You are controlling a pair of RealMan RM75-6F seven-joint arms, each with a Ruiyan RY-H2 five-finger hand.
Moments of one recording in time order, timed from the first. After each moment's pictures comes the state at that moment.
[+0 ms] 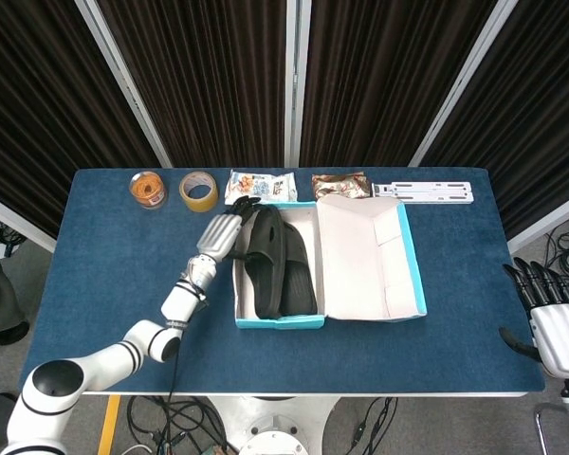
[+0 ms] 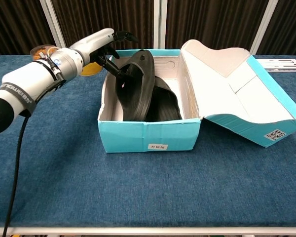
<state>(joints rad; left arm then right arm) -0.95 -1.91 -0.28 -0.83 1.27 0.90 -0.34 0.11 -0.91 0.05 -1.73 -1.59 1.48 -0.04</state>
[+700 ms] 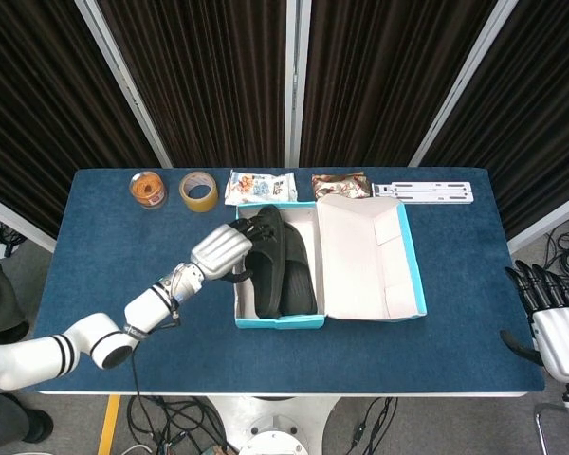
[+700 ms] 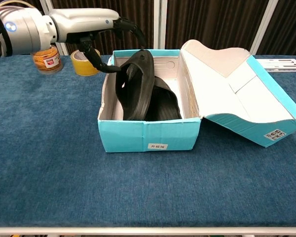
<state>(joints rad) -0.96 -1.43 -0.18 -1.44 1.40 0.79 -0.01 0.10 -0.92 0.04 -1.72 -1.60 1.50 -0.03</state>
